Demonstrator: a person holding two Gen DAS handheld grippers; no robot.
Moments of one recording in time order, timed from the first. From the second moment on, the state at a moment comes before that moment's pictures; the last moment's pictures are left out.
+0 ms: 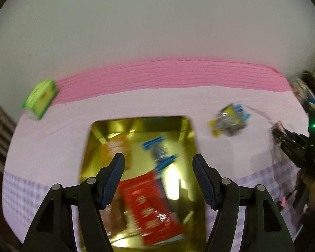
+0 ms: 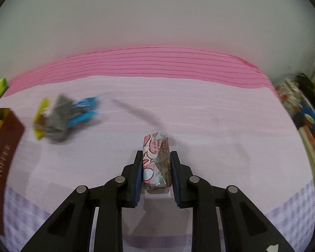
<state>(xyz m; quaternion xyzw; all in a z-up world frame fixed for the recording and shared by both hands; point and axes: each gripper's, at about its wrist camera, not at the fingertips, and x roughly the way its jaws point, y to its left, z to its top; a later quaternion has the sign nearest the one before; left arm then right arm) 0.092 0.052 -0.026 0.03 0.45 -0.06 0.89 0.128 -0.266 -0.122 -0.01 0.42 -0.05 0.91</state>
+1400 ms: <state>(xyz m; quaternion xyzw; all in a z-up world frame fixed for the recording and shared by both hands) 0.201 -0.068 -0.096 0.03 0.54 -0.08 0.84 0.129 -0.317 -0.135 0.04 0.42 -0.03 0.90</state>
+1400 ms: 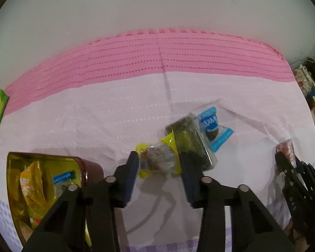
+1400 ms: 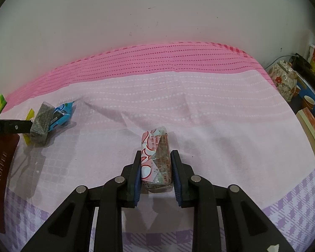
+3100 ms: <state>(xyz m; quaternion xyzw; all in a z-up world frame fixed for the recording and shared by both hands) 0.186 -0.065 -0.098 0.07 0.55 -0.13 0.82 0.130 -0.318 -0.135 0.04 0.42 -0.03 0.90</state>
